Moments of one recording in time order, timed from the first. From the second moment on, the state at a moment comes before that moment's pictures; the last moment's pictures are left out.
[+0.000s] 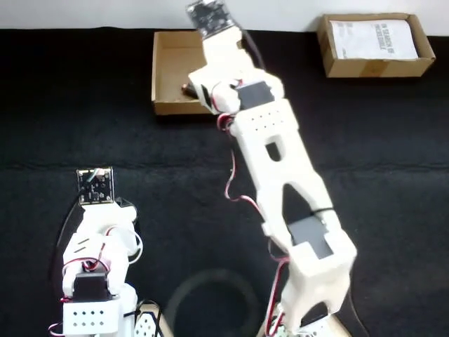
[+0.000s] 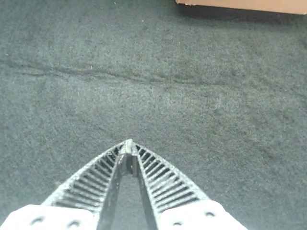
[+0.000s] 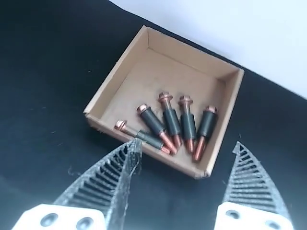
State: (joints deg) left arm -9.5 -103.3 96.1 53.2 6.2; right arm -29.2 15.0 -27.3 56.0 7.2
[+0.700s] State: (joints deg) left arm -9.5 -103.3 96.1 53.2 6.2; right arm -42.7 -10.1 -27.4 99.7 1.2
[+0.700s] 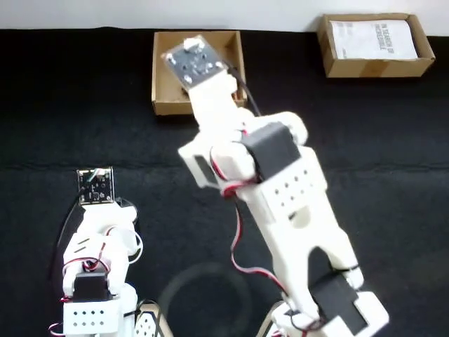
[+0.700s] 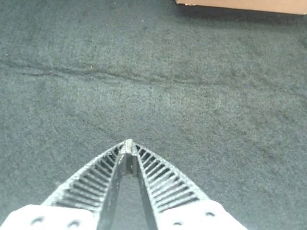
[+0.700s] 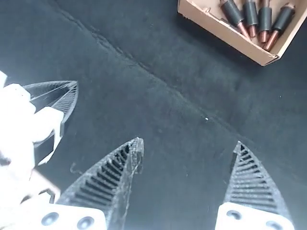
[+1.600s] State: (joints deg) left arm -7.9 -103.3 96.1 55.8 6.2; right arm -5.3 -87.2 59.2 77.9 1.2
